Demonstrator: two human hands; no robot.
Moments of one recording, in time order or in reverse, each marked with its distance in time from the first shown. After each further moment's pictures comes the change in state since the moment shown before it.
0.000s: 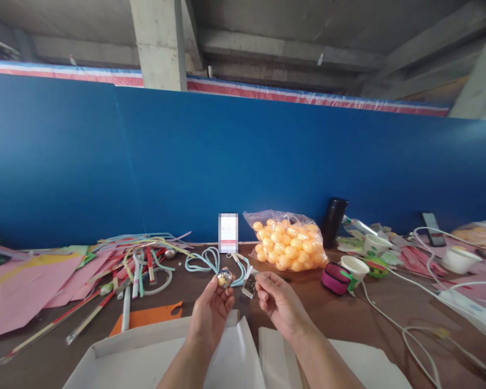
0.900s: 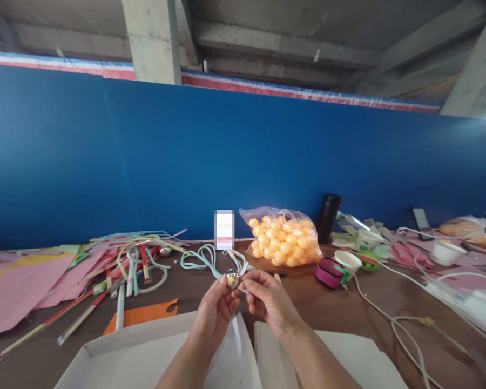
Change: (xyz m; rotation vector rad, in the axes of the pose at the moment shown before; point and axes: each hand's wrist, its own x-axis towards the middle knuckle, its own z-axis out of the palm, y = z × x) left_hand -0.010 -0.010 0.008 0.082 -0.190 -0.075; right_hand -0.007 0.004 0.010 -0.220 -0.046 -0.018
